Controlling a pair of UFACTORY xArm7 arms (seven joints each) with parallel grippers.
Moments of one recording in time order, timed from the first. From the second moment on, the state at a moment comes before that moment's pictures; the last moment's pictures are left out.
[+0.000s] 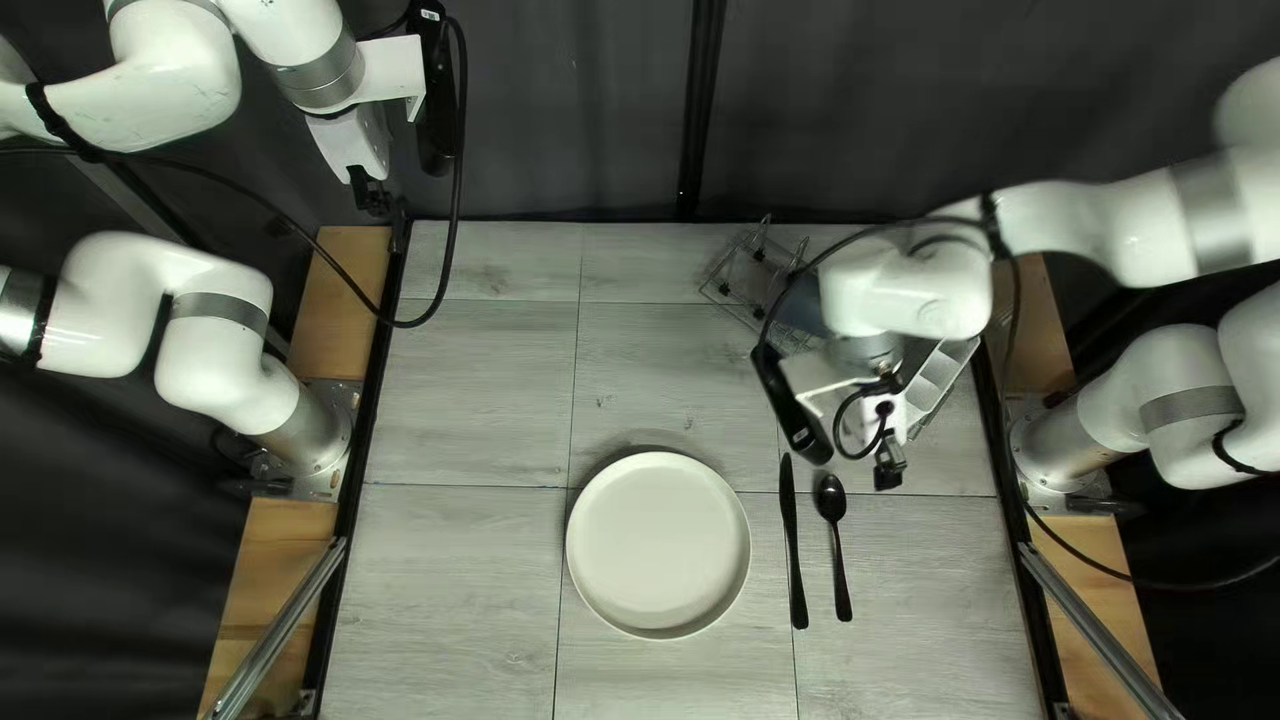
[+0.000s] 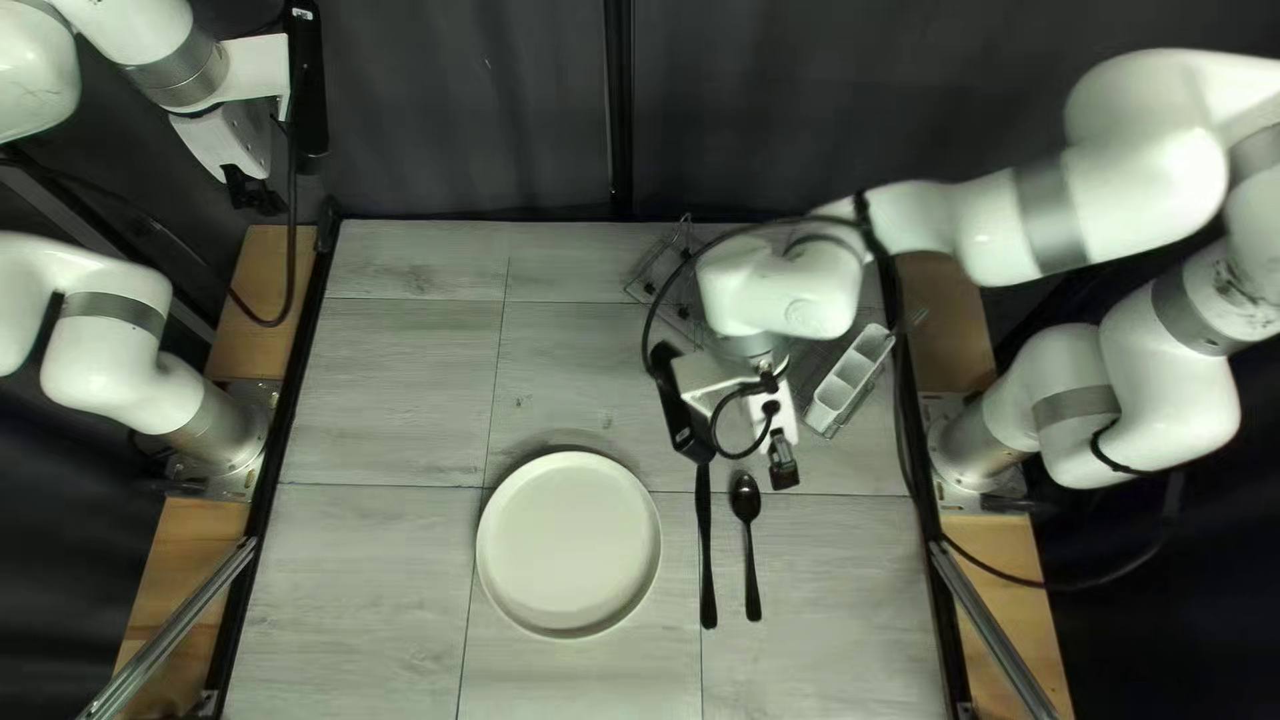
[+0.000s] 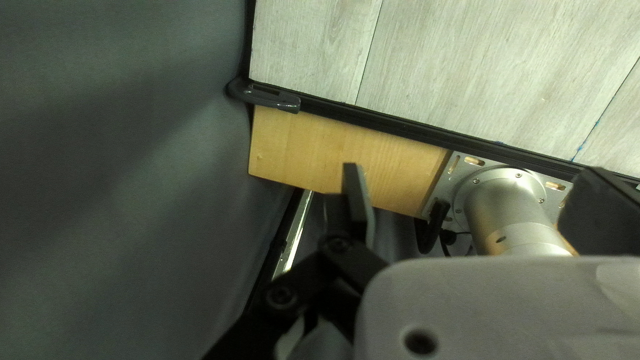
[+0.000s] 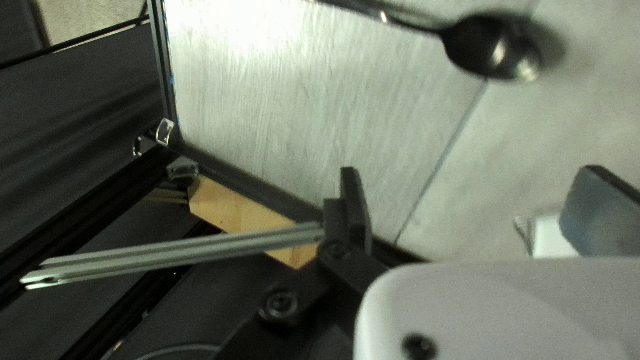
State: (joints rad) left arm 0.12 -0.82 0.31 0.89 0.39 1.67 0.15; right arm 0.00 -0.20 -0.10 0.73 0.35 1.28 -0.46
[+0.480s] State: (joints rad) left arm 0.12 -0.82 0.31 0.89 0.39 1.67 0.15; right arm -0.16 -0.35 -0.18 0.75 0.20 1.46 -0.27
